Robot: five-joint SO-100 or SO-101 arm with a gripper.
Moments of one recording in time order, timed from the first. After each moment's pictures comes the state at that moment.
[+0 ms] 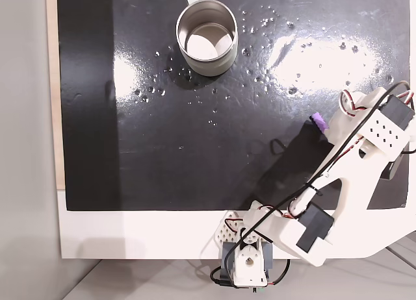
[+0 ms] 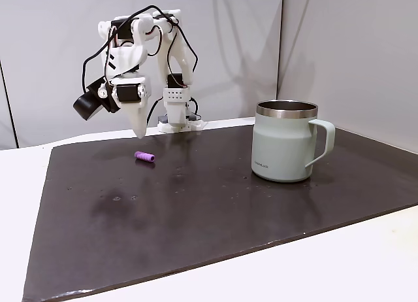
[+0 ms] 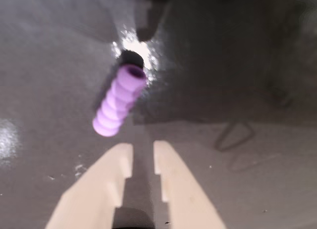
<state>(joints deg) 36.7 80.9 82.5 86.2 -9.4</state>
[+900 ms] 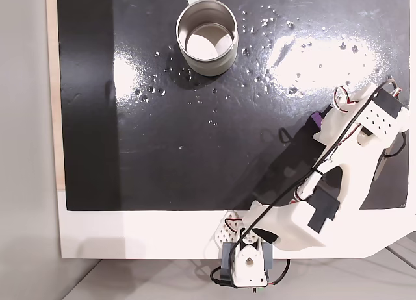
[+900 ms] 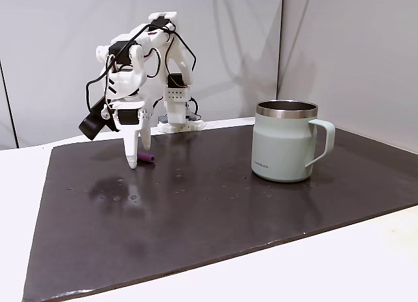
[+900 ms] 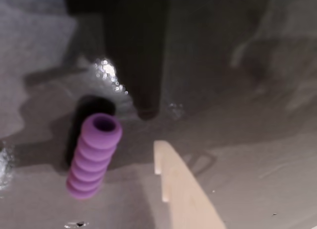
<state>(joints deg) 36.3 68.0 81.3 85.0 -5.4</state>
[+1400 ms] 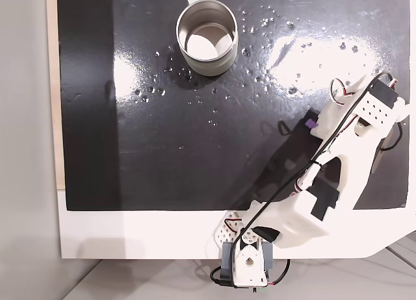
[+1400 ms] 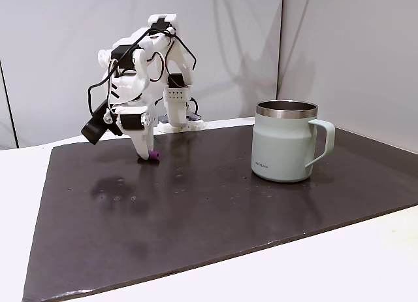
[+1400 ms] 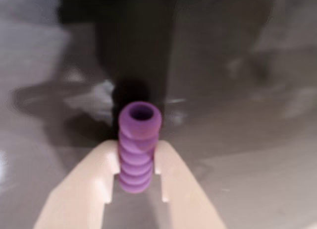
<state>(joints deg) 35.2 64.2 75.1 89.1 -2.8</state>
